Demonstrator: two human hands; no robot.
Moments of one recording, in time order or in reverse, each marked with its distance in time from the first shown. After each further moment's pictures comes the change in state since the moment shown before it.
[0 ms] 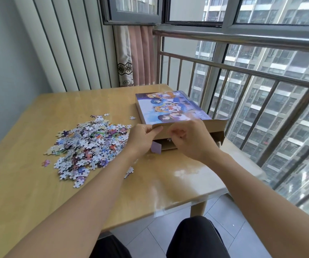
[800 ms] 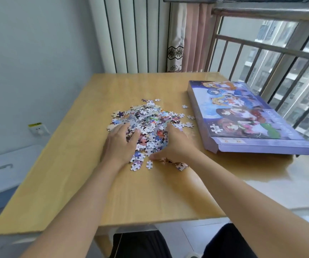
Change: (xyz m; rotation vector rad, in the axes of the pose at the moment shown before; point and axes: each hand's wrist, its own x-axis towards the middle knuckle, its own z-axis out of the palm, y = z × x) left_hand -0.073 -0.097 -0.176 0.585 0.353 -0.164; right_hand 0.047 -0.099 0.171 0.026 -0.572 0.384
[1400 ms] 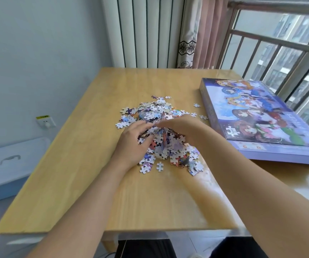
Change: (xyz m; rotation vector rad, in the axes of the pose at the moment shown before) left_hand -0.001 -0.001 -0.003 -0.135 -0.071 0.196; right_hand 0.043 -0.030 -0.029 0.492 -0.110 0.331
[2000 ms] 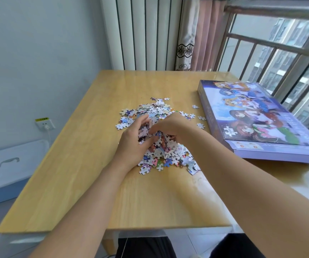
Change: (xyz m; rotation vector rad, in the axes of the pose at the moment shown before) left_hand -0.001 -0.001 0.003 -0.198 0.027 0.009; right_hand -0.001 -0.018 0.021 -0.226 0.031 -0.030
